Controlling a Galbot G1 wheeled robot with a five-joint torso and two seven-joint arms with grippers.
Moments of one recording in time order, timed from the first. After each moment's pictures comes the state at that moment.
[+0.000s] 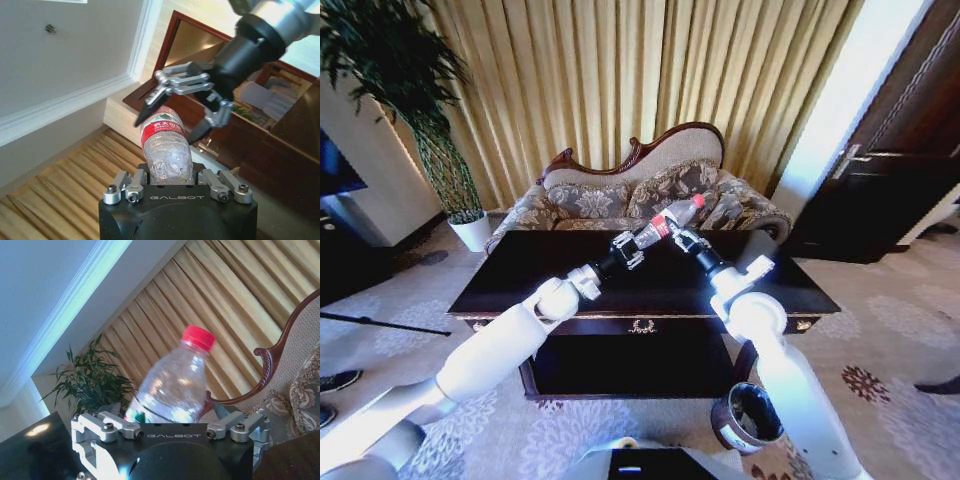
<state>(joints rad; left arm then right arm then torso) 0.51 -0.90 0.31 -1.80 0.12 -0.24 0.01 -1.01 1.14 0.40 2.10 1.16 -0.26 0.10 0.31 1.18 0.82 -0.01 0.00</state>
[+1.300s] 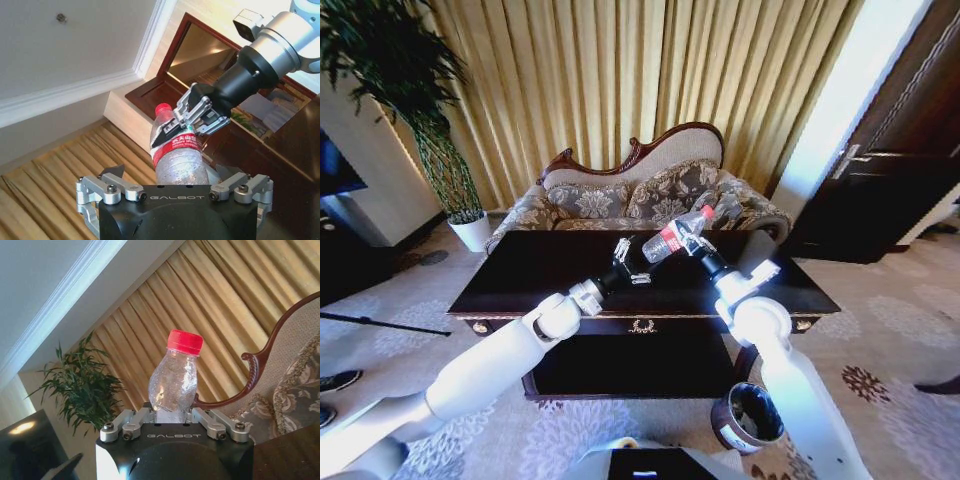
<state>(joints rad) 0.59 -0.84 0.34 -1.90 0.04 -0.20 -0.06 -1.06 1.13 0.44 2.10 1.12 -0.25 0.08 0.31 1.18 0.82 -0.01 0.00</state>
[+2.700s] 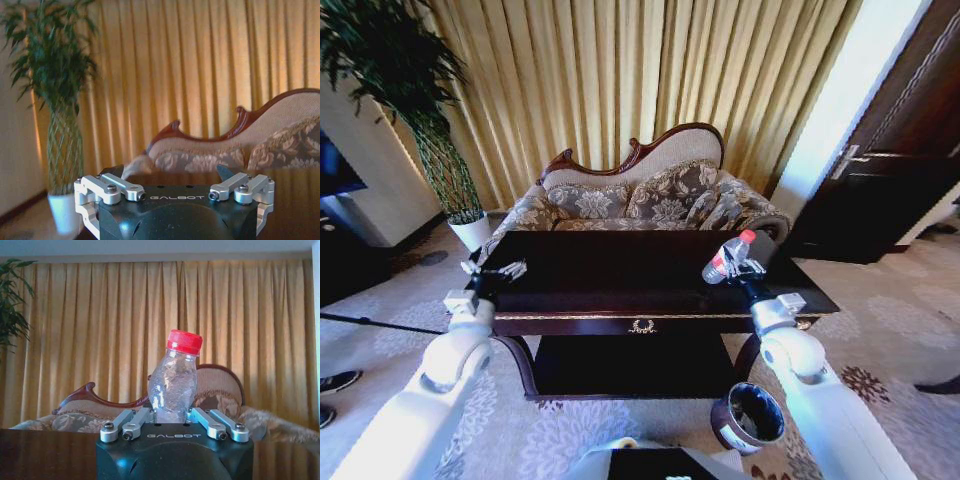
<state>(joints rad) 1.42 -0.99 -0.69 -2.20 -0.54 0.30 -0.33 -1.36 1.04 0.61 2.11 0.53 -0.10 0.11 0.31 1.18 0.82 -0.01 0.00</state>
